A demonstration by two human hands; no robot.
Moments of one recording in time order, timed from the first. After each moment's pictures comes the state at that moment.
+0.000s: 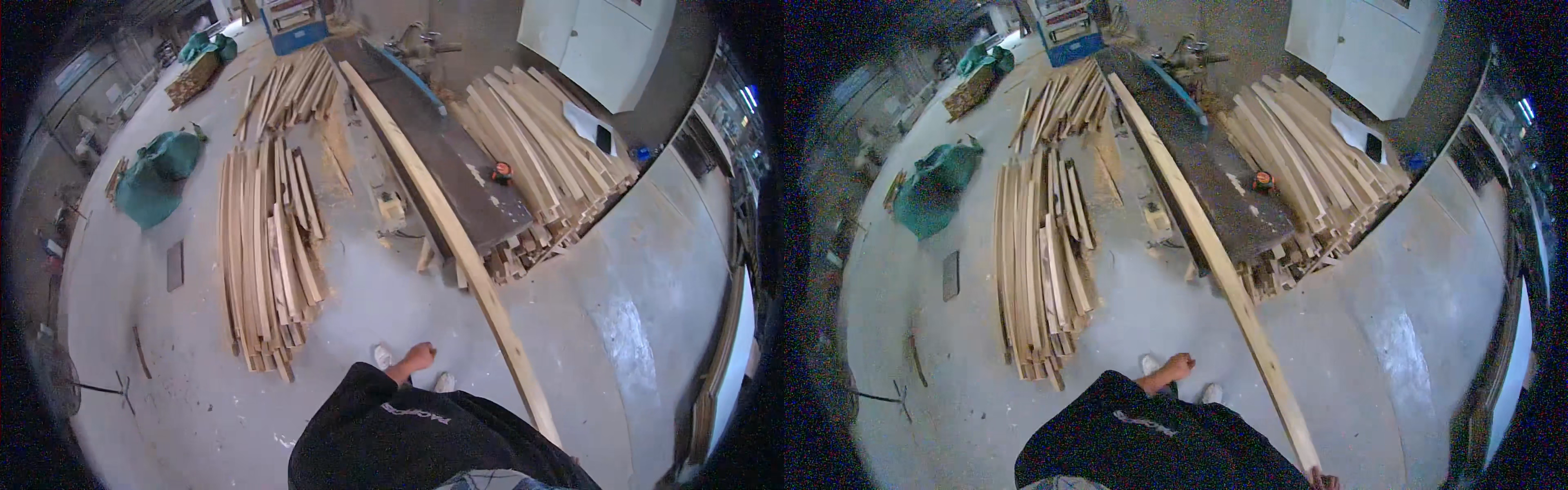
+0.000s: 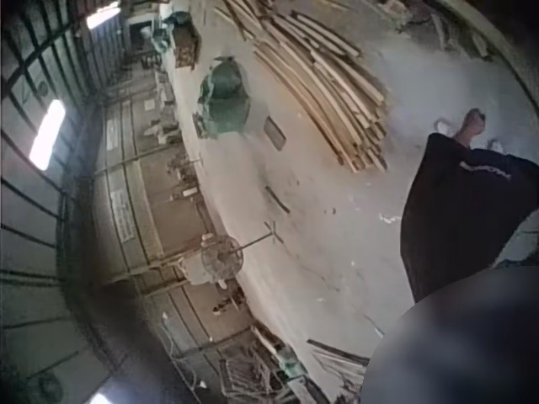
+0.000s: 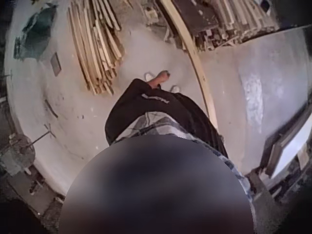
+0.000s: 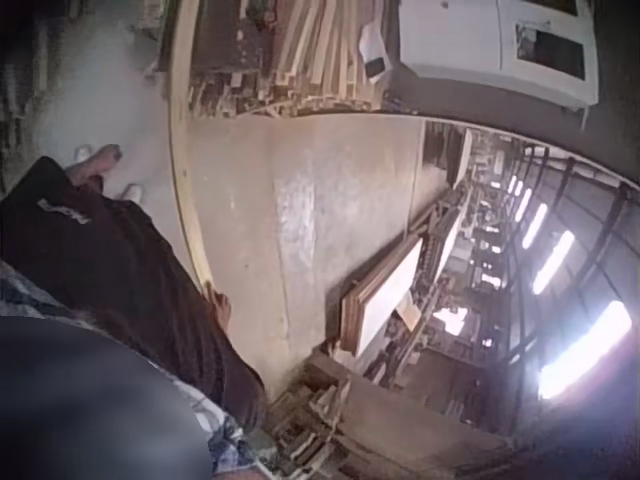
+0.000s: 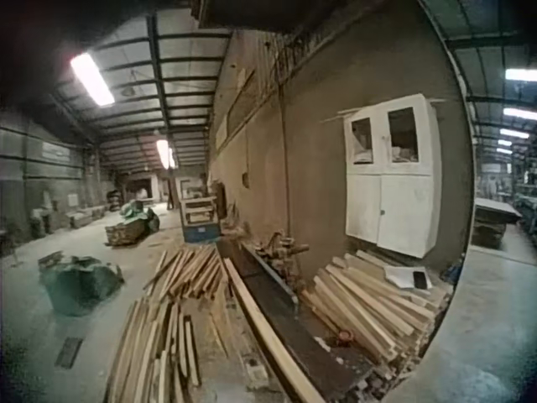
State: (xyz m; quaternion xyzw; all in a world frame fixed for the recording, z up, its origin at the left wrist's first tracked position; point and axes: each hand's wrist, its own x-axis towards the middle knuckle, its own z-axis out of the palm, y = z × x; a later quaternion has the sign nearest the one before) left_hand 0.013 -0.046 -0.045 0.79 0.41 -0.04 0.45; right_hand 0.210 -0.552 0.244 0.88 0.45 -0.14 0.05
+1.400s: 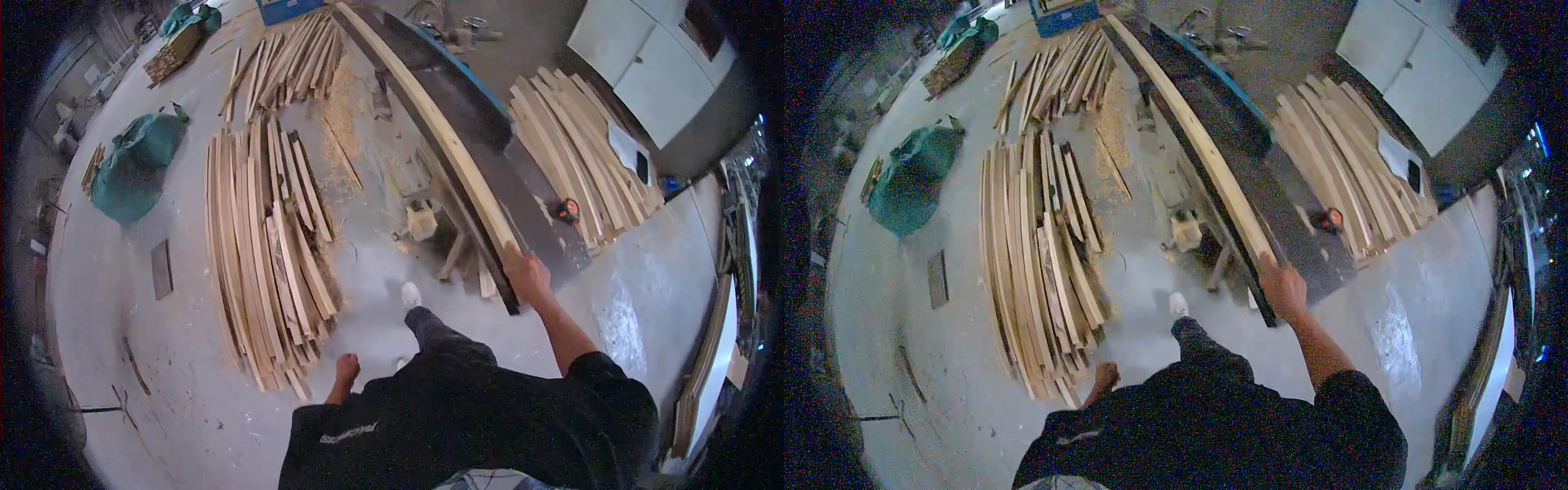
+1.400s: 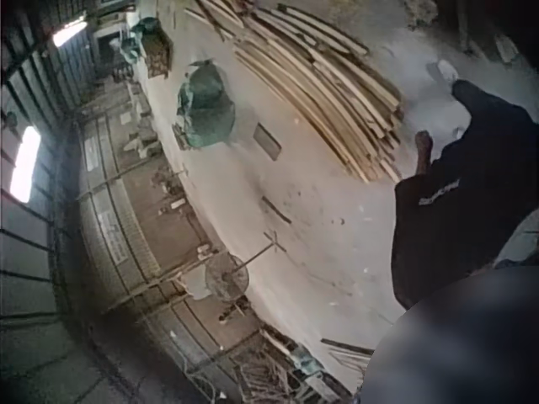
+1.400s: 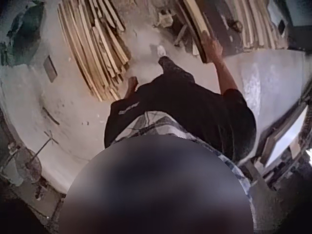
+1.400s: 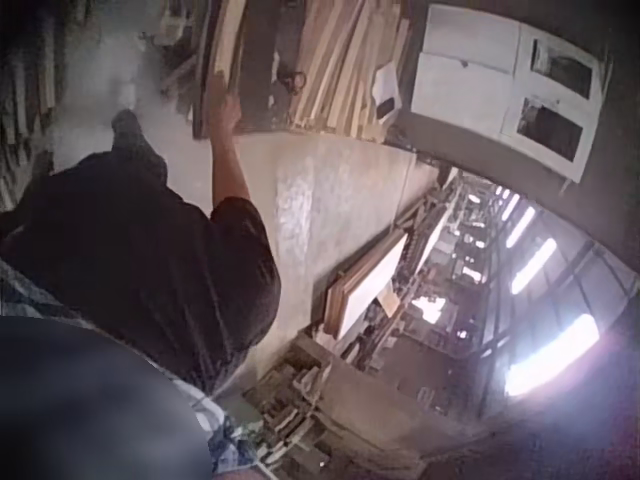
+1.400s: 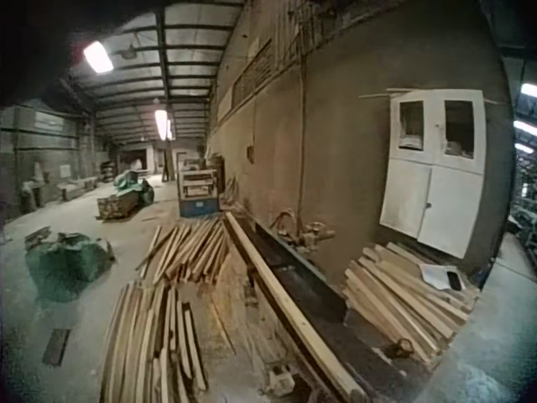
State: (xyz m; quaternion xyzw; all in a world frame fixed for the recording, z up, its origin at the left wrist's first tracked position) left_hand -0.285 0.191 -0.072 0.66 0.61 0.08 0.43; right_hand 0.225 0.188 0.254 0.84 0.53 -0.05 -0.07
